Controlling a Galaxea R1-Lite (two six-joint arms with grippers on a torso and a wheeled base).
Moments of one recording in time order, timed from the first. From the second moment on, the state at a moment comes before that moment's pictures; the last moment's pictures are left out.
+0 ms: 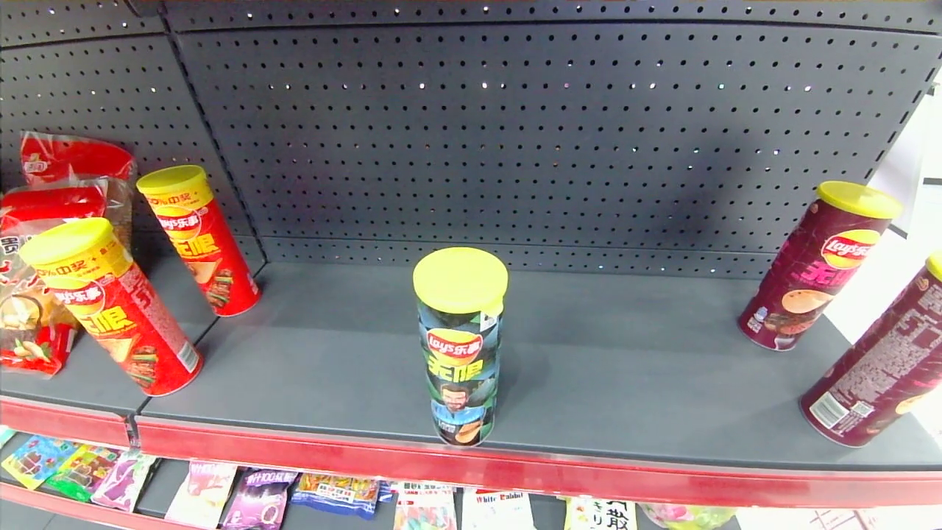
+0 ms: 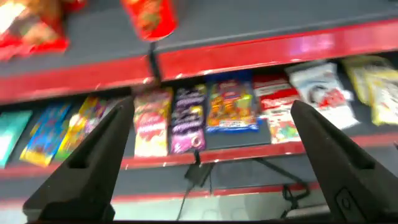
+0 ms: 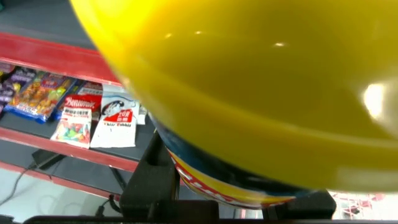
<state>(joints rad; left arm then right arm) -0.21 0.15 -0.31 0.42 0.20 0.10 0.19 0.10 -0.10 0.16 -0.07 -0.07</state>
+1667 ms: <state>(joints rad) 0.00 0.00 -0.06 0.07 0.04 0.05 0.19 0.10 -0.08 0.13 -0.11 -0.06</state>
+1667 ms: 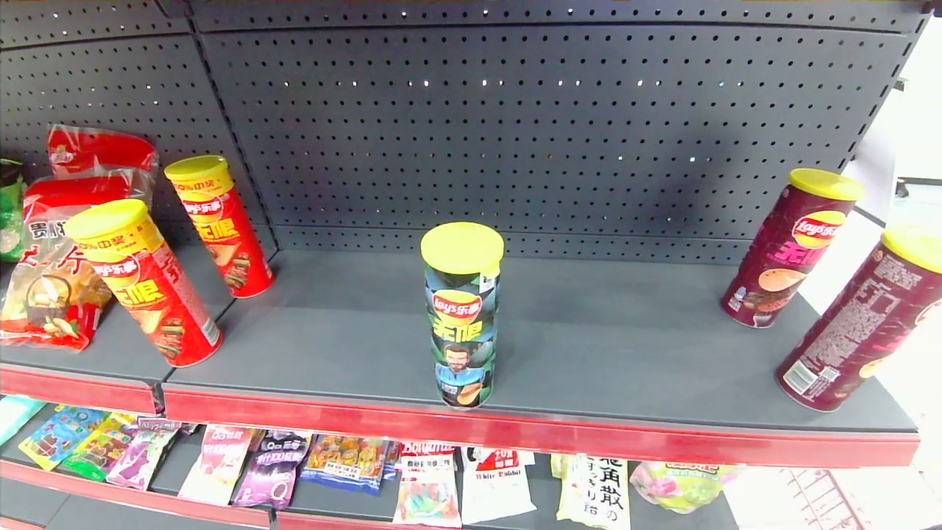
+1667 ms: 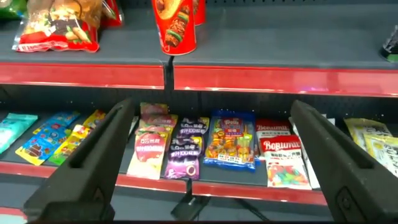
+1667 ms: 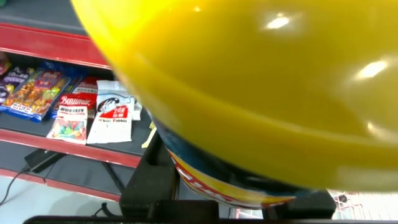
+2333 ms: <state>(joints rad) 0.00 0.00 -0.06 0.07 0.03 0.04 0.19 0.10 -0.08 0.12 -0.11 -0.05</state>
